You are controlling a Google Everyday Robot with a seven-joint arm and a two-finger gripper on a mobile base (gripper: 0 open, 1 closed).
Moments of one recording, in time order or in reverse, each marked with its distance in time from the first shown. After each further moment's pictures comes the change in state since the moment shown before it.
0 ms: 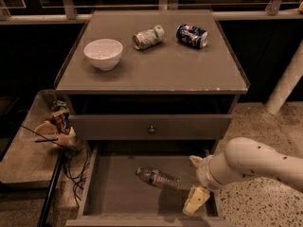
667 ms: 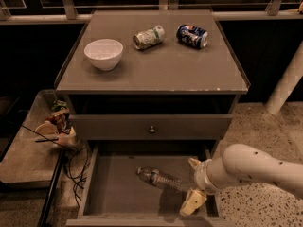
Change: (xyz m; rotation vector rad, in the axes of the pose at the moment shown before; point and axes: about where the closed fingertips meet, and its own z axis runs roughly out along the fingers) arm 0.004 0.001 0.016 0.016 -0.019 0.018
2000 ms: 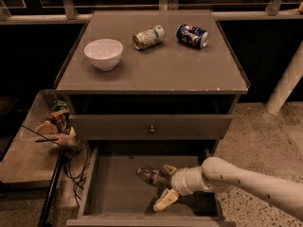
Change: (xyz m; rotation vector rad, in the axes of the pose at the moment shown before) arm -0.020 -0.018 0.164 -0.139 -0.356 0.082
